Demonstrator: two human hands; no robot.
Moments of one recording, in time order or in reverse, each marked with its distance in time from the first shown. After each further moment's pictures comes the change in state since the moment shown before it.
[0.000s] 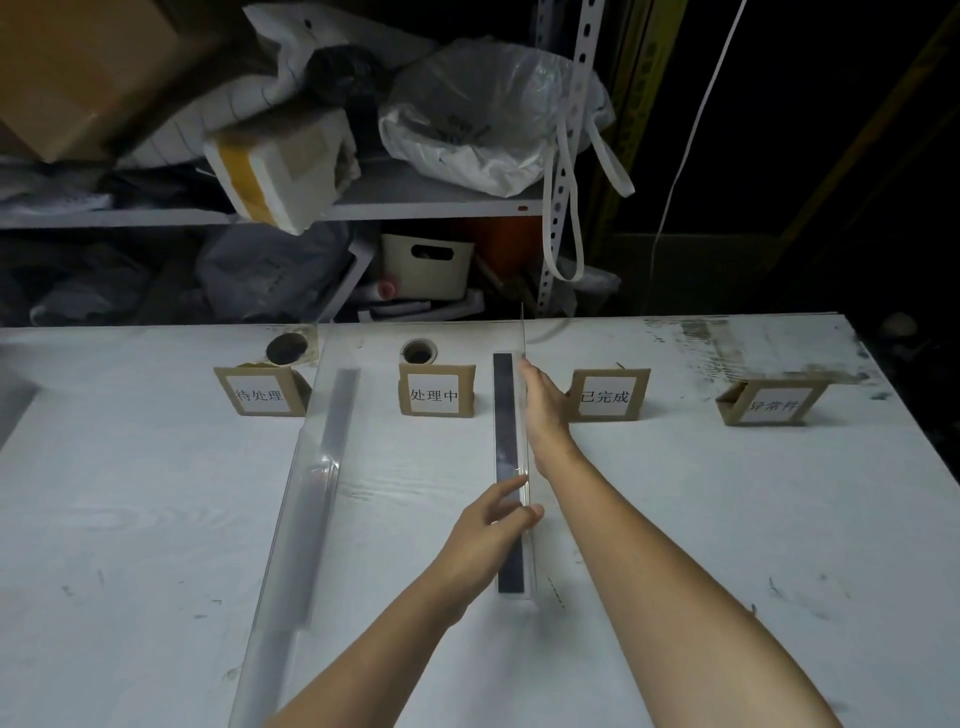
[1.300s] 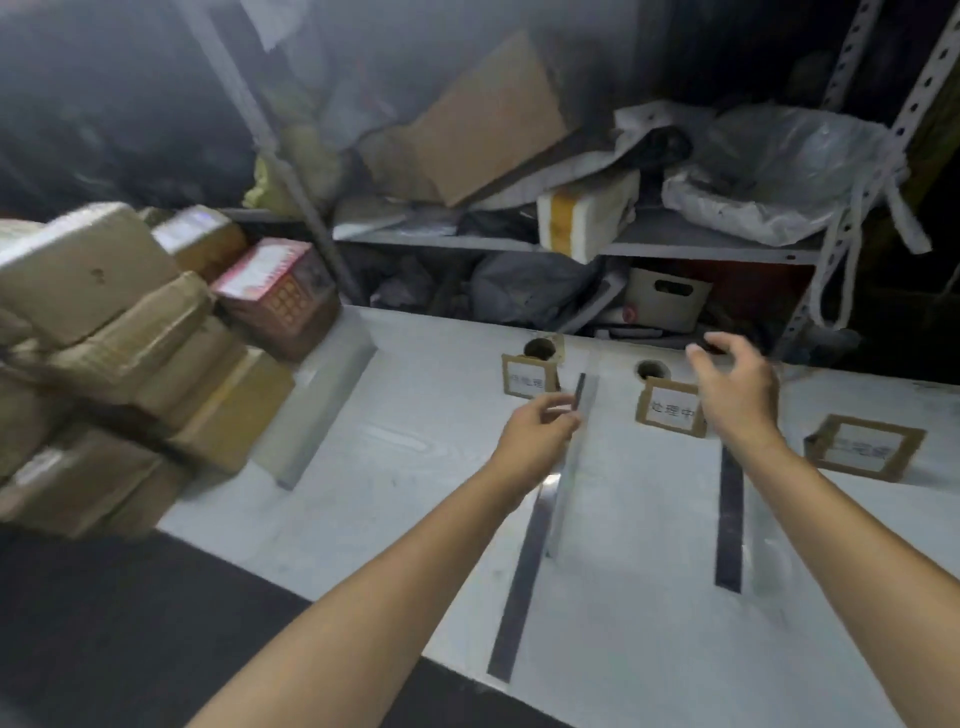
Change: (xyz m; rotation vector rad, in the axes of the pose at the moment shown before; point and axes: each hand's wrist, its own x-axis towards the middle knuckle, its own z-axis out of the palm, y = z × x) left_hand -0.141 0.053 -0.181 0.004 0.417 0.167; right_hand -0.105 -0.084 0.072 -0.481 0.047 -0.520
